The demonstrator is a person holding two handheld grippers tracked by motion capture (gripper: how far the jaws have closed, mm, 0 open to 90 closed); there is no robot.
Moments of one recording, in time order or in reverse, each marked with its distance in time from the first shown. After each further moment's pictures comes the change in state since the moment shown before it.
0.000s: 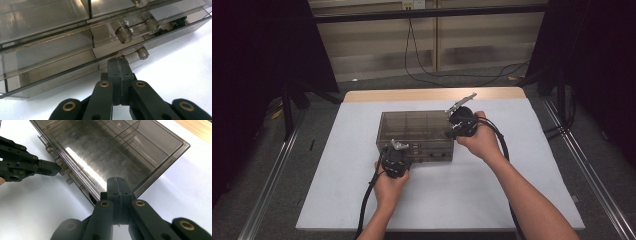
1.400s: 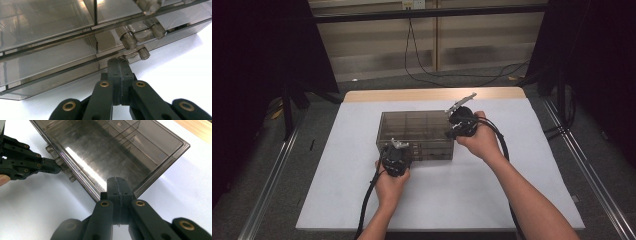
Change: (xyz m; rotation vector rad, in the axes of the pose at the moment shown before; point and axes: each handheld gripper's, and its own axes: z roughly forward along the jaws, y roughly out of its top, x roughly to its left) left arm 0.001 0.002 0.004 -0.015 0.017 -0.010; right arm 0.000 0.000 0.000 0.001 -0.001 0.000
